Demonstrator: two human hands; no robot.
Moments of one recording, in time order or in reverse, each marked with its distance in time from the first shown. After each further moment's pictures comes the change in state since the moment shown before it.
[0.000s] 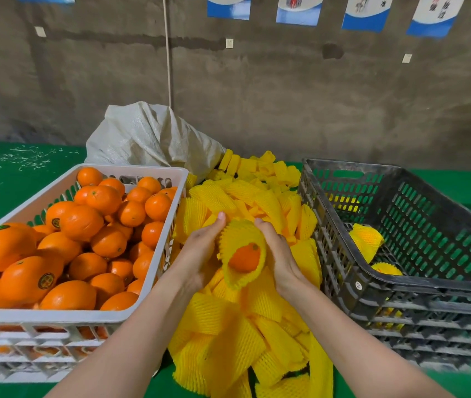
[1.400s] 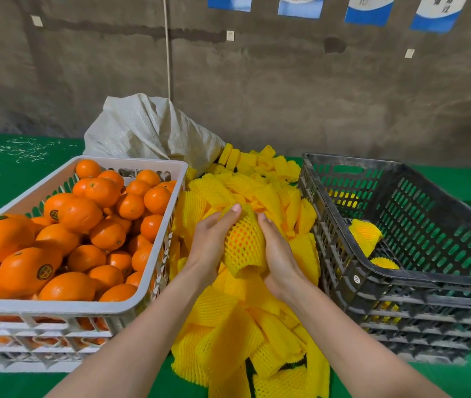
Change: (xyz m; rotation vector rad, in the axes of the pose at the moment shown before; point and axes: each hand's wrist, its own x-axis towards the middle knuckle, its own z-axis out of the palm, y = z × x) left_hand -0.009 -0.004 0.023 0.028 0.124 0.234; right_hand -0.010 0.005 0.008 0.158 -0.044 0.027
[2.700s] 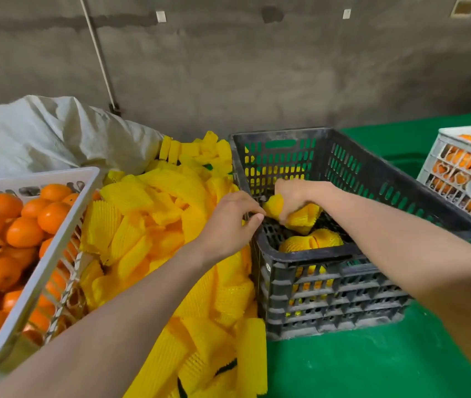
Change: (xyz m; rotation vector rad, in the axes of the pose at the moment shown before) left_hand 0.044 -0.049 0.158 1.109 -0.393 0.672; right_hand 0.113 -0.098 -0.223 -1.768 -0.127 0.121
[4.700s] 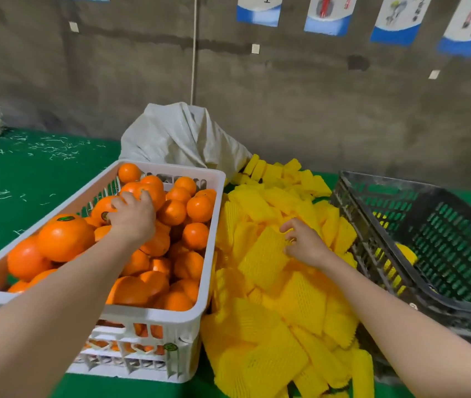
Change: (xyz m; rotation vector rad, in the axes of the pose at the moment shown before) left_hand -0.168 -0.247 -0.243 0.751 -0.062 -1.033; right_hand -0.006 -0.240 0.055 0.566 0.306 -0.270
